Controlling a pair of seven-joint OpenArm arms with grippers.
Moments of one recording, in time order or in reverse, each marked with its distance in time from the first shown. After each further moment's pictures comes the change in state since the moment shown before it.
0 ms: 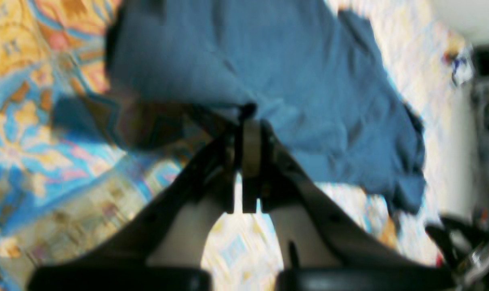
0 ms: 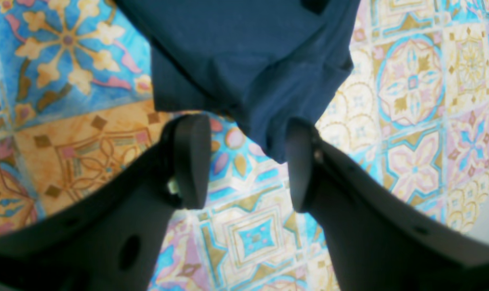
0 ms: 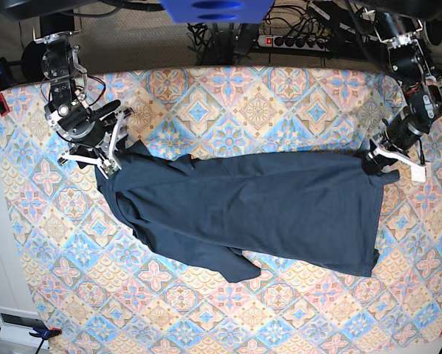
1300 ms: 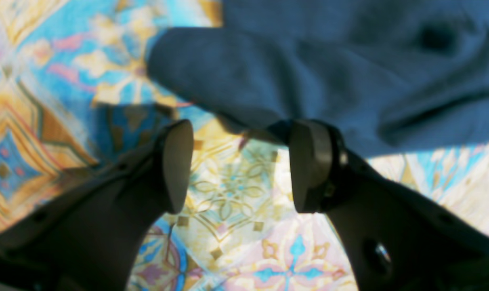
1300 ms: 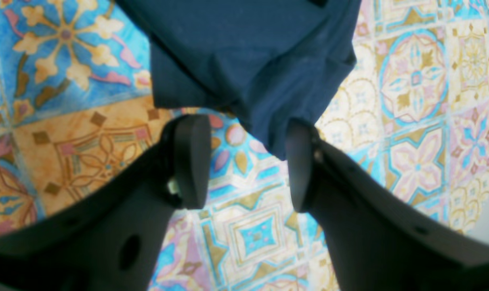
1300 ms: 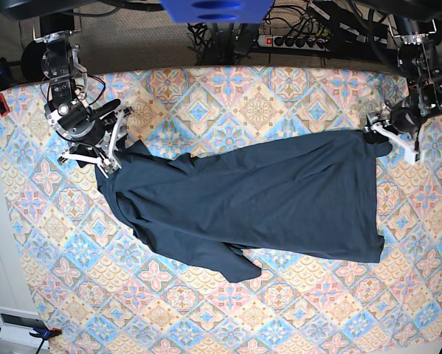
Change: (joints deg) left arm 3.3 -7.4 6.0 -11.5 14.2 -0.3 -2.0; right arm -0.2 0.0 0.0 0.0 0.0 0.0 0.0
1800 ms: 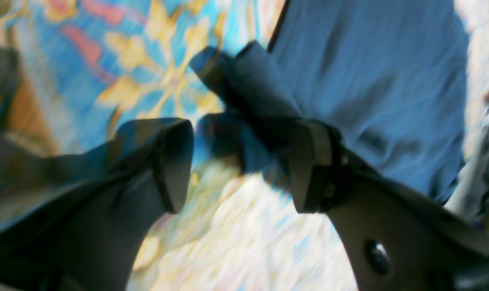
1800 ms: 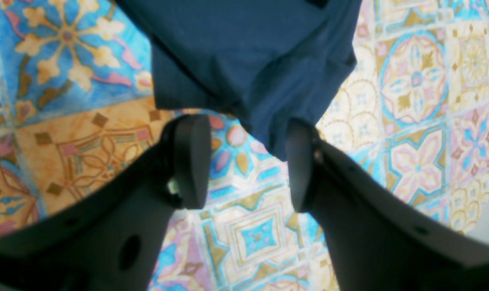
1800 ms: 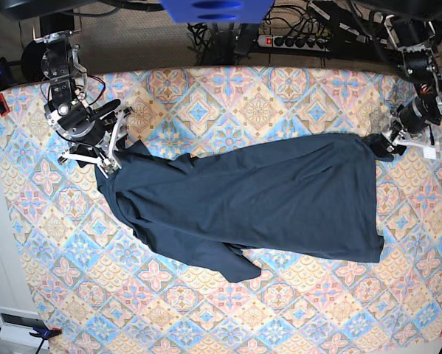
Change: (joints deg) left arm -7.2 3.2 -7.3 -15.0 -16.1 0.1 -1.6; right arm 0.0 0.0 0.0 0.0 0.2 0.0 0.0
